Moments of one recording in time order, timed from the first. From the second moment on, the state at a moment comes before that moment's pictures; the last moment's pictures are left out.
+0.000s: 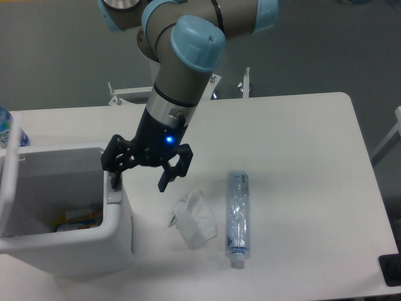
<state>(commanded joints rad) 2.33 -1.78 -1.53 -1.09 1.04 0.04</state>
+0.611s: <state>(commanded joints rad) 2.39 -1.78 -1.40 -1.04 1.17 0.06</state>
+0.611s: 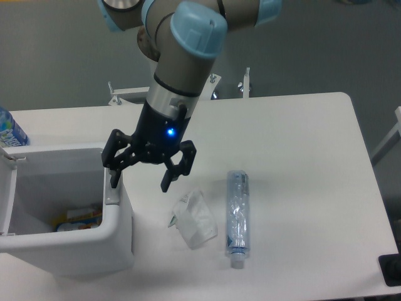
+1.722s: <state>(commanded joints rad) 2.59 -1.77 -1.41 -0.95 1.56 0.48</state>
